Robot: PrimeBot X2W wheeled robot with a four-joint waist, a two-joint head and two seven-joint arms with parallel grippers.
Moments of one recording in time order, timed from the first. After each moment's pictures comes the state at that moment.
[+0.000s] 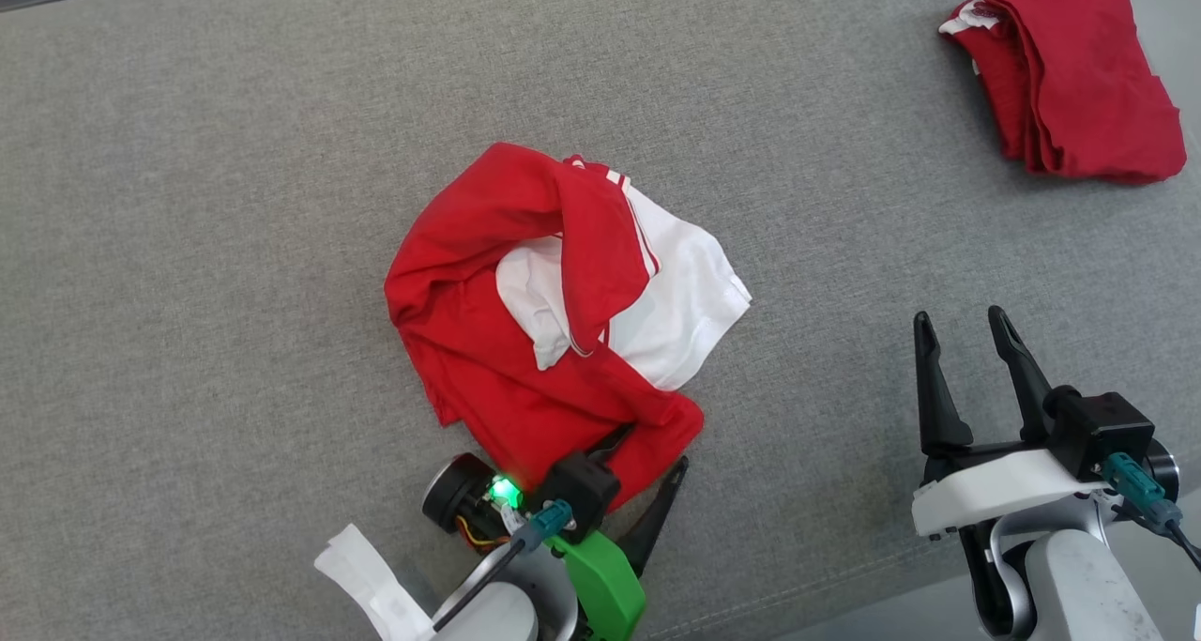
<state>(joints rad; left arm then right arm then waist) -0.31 0.06 -0.70 0.47 -0.22 -0.09 -0.09 -0.13 -0.05 -0.03 0.19 0.13 0.13 -0.26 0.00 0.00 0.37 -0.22</state>
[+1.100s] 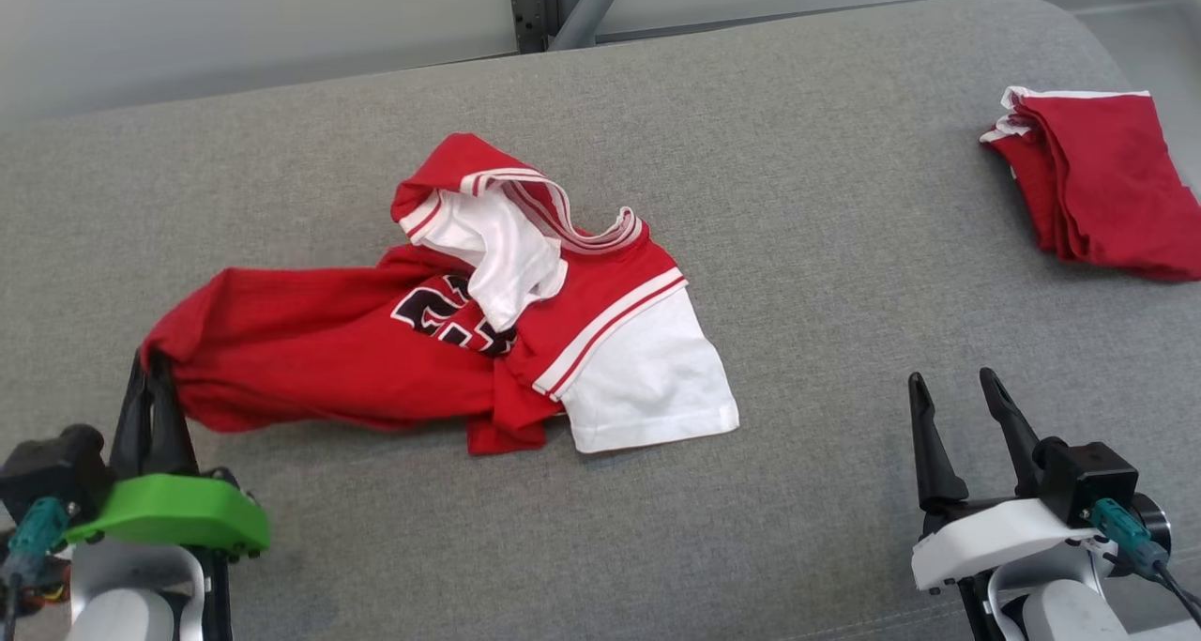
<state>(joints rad) -0.12 0.33 -0.14 0.06 -0.46 0.24 -0.12 -0.05 -0.05 -0.02 0.22 0.14 0.13 -0.26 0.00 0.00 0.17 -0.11</state>
